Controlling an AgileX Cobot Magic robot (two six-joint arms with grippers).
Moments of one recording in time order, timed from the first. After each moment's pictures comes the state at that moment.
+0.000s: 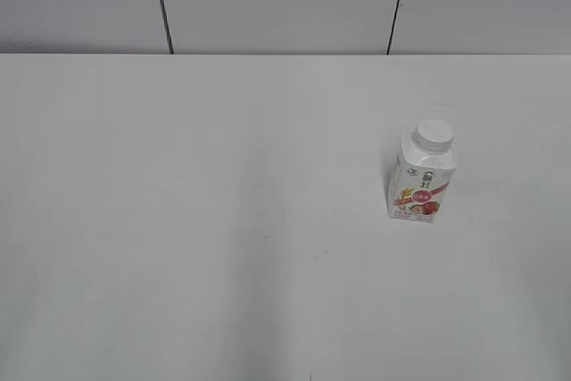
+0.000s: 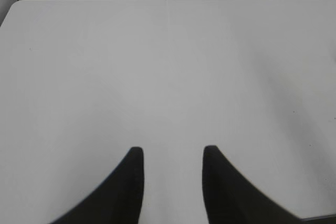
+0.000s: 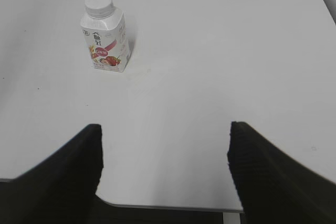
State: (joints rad) left arm 0.02 -0.01 -0.52 -0.06 1.06 0.03; right arm 0.04 -0.01 -0.51 0.11 1.10 -0.12
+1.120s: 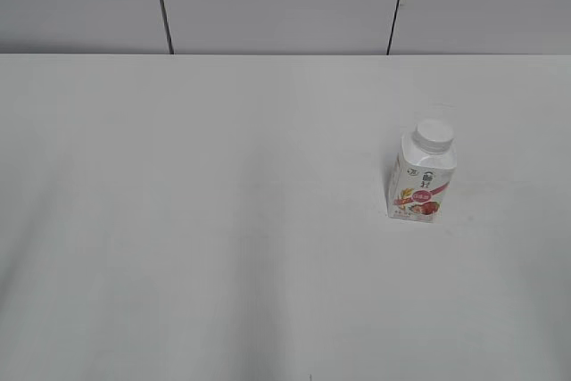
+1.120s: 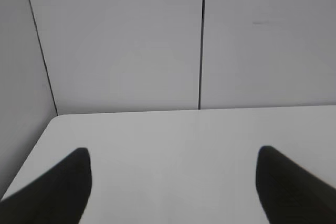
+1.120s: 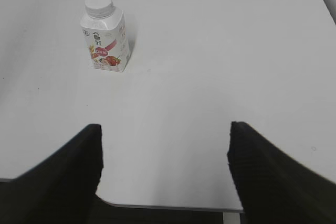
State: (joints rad) left arm 0.02 0.19 -0.32 -0.03 0.29 0.09; right arm 0.04 -0.01 -0.51 0.11 1.10 -0.12
